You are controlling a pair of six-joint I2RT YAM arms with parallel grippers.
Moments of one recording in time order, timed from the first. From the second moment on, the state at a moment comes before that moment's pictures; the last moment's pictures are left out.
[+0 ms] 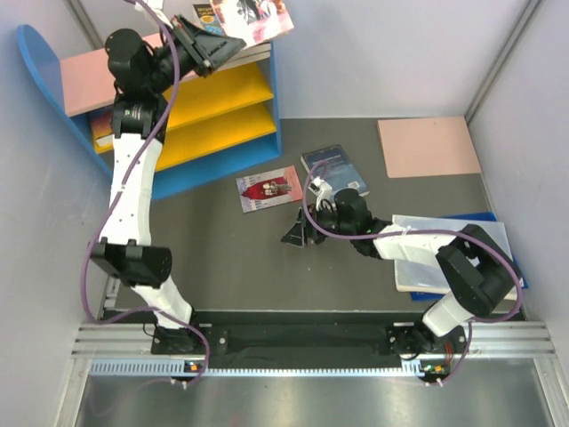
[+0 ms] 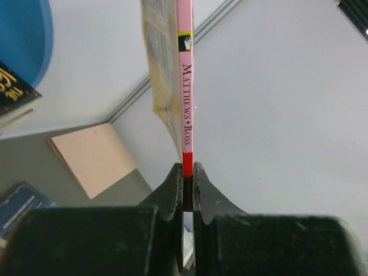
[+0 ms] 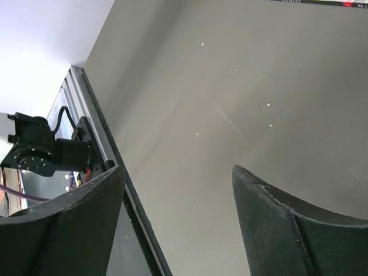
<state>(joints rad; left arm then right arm) -0.10 1.71 2.15 -0.14 0.75 -1.01 0.72 1.55 0.74 0.40 -0.49 0.58</state>
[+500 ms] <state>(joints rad) 0.04 2.09 2.28 0.25 0.94 -1.60 0.74 1.57 0.74 0.41 -0.50 0.58</state>
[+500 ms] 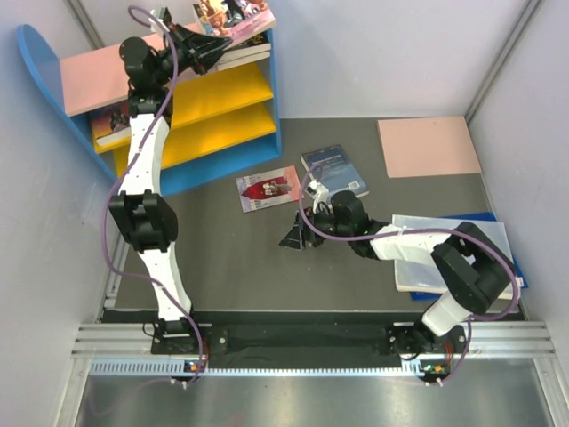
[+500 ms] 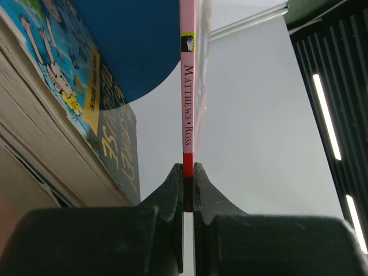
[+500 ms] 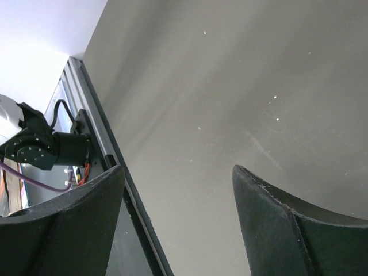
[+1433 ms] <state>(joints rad) 0.09 2.07 2.27 0.18 0.94 -1.60 0.74 1.61 0.74 0.40 -0.52 0.58</state>
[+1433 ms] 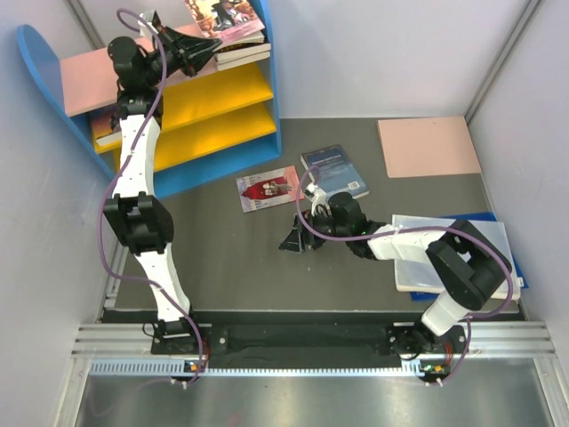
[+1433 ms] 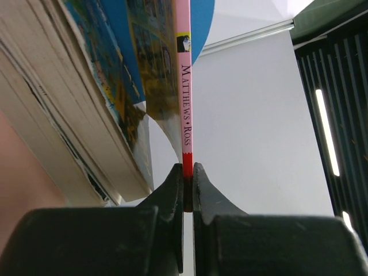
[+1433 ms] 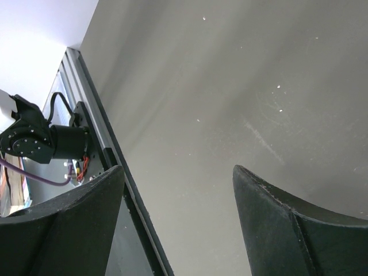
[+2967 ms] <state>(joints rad) 0.10 1.98 2.36 -0.37 0.80 -0.92 0.74 1.62 0.75 0.40 -0.54 0.58</state>
